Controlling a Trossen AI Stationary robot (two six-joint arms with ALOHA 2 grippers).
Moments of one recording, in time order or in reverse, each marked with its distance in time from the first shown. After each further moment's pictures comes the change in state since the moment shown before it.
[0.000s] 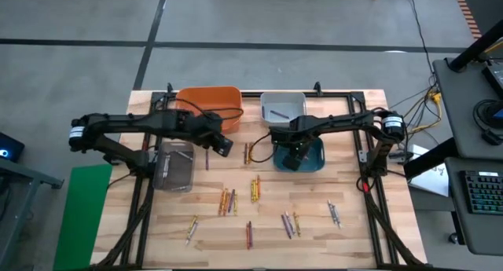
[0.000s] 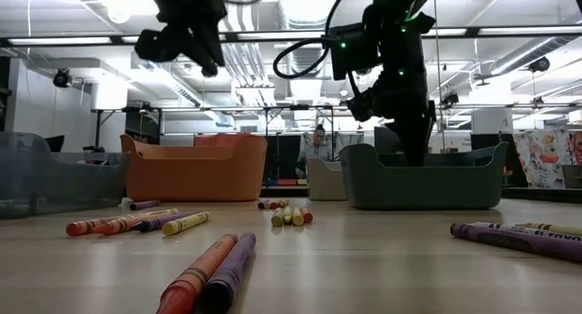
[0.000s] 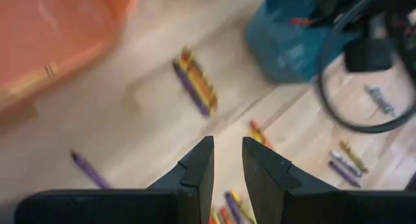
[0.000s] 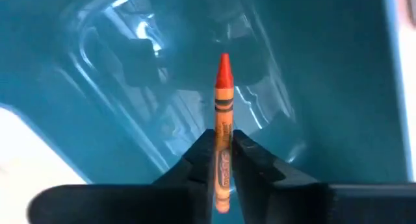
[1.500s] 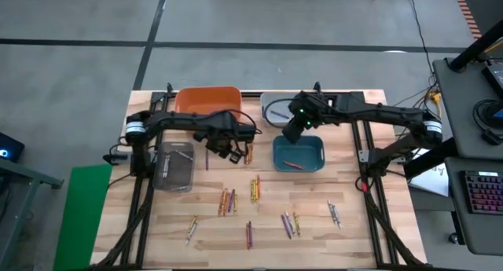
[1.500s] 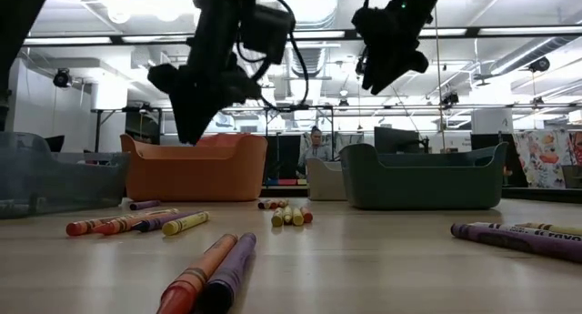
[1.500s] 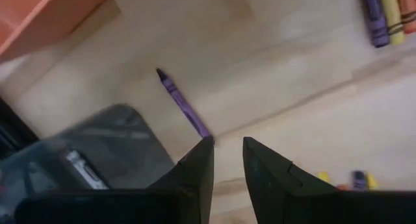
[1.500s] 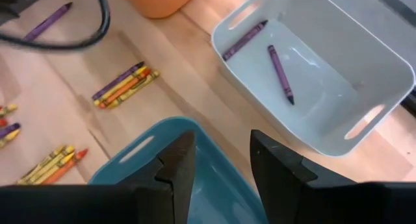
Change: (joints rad) left arm 0.063 0.556 0.314 -0.518 0.054 -0.001; right arm -0.109 -0.370 0.006 0.243 0.124 0.053
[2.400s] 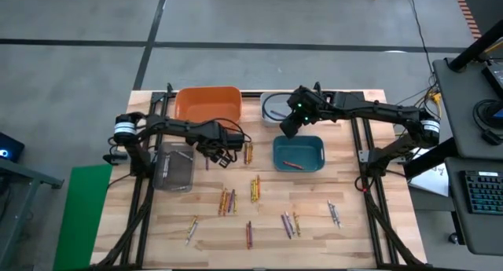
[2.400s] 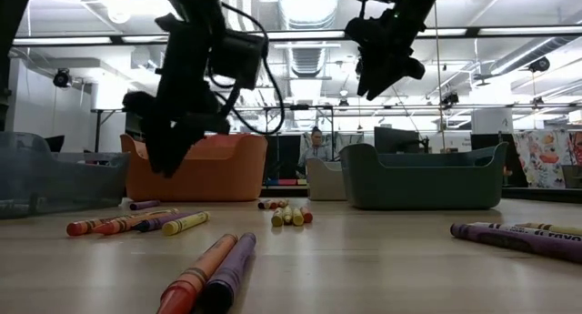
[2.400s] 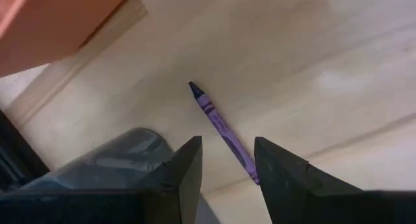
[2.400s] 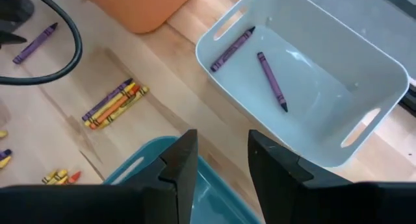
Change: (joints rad) left arm -0.015 -0.110 -0.330 0.230 -0.123 0.011; right arm -0.051 0.026 0.002 0.045 -0.010 0.013
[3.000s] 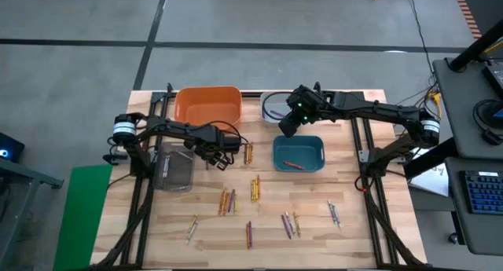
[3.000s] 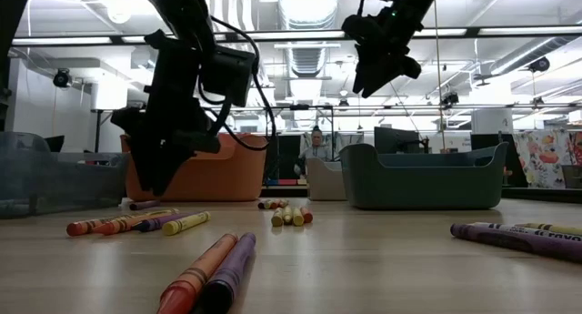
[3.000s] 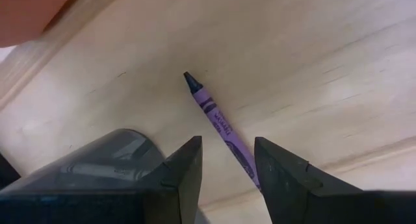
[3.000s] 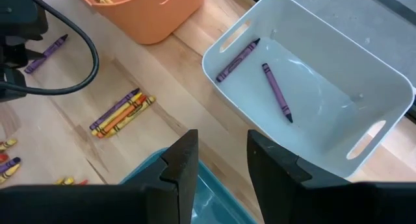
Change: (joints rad) left arm 0.000 -0.005 -0.113 0.115 0.026 -0.006; right arm 0.000 0.000 0.002 0.034 0.000 -0.005
